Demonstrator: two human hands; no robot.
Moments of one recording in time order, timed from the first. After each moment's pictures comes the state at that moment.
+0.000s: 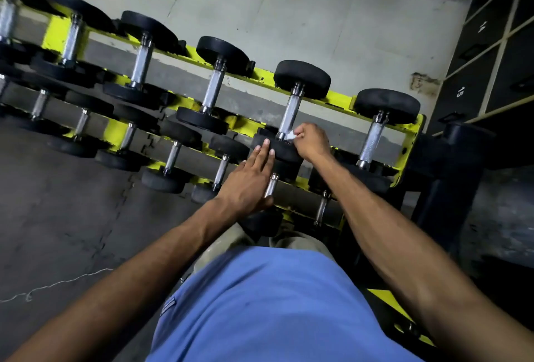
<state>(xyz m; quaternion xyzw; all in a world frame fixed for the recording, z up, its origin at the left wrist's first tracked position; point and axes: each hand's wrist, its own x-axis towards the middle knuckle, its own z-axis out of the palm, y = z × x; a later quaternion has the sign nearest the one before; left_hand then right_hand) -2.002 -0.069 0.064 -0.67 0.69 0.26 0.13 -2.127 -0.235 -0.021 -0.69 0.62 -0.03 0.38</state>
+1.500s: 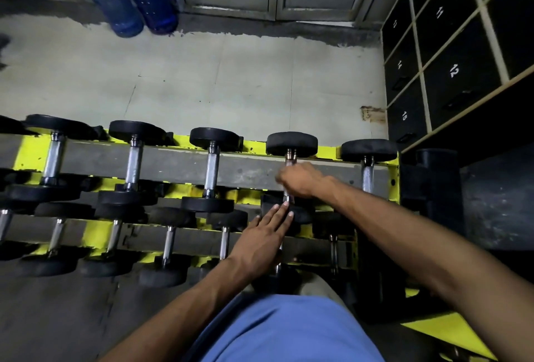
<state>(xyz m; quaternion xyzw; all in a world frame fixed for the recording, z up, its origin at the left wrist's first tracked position) -1.939 -0.102 0.043 -0.53 0.80 0.25 0.09 -2.073 -0.281 0.046 -0.92 0.33 0.22 0.05</state>
